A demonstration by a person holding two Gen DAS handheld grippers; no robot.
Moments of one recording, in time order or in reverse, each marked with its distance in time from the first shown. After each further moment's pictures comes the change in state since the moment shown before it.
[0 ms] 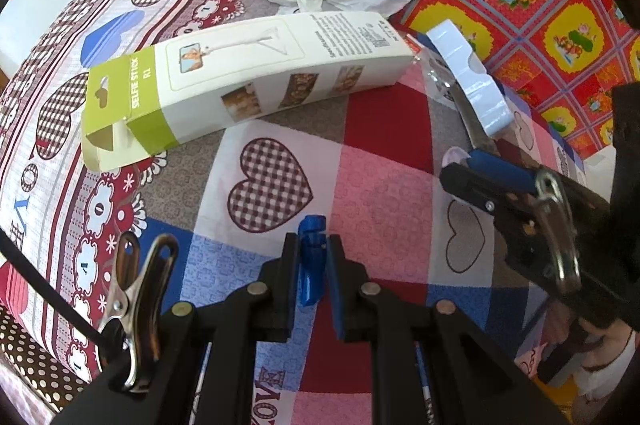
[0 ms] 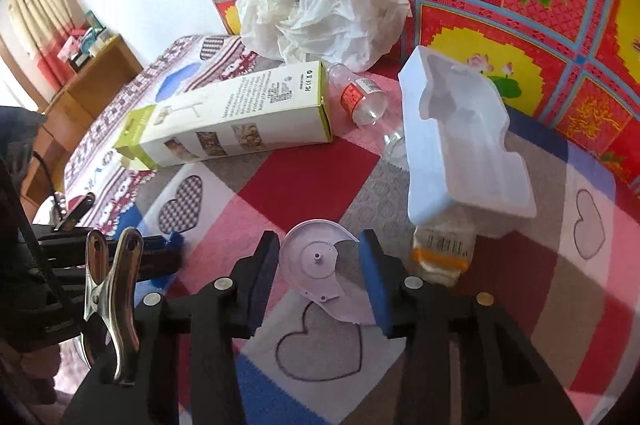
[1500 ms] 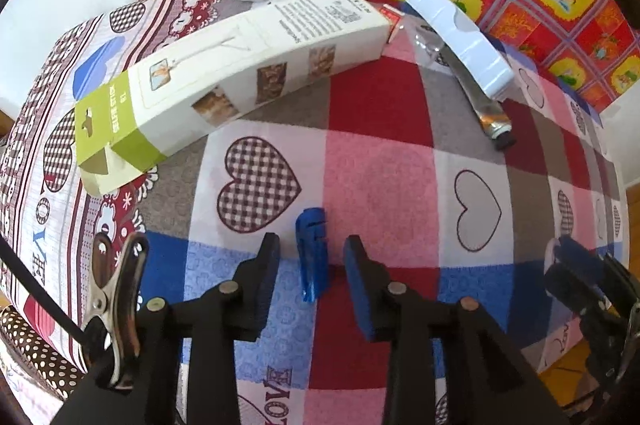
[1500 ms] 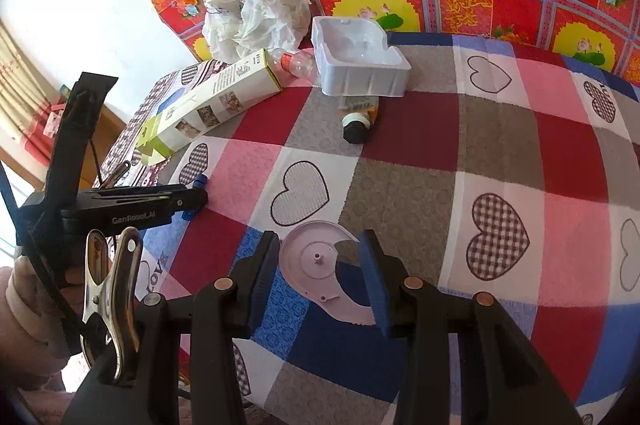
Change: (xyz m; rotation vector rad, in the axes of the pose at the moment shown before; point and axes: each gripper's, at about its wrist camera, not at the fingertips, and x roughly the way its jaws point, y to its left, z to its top) left arm 0.012 -0.023 -0.001 0.139 0.032 0.102; right arm -0.079 -0.013 -0.097 0.280 -0.064 -0.018
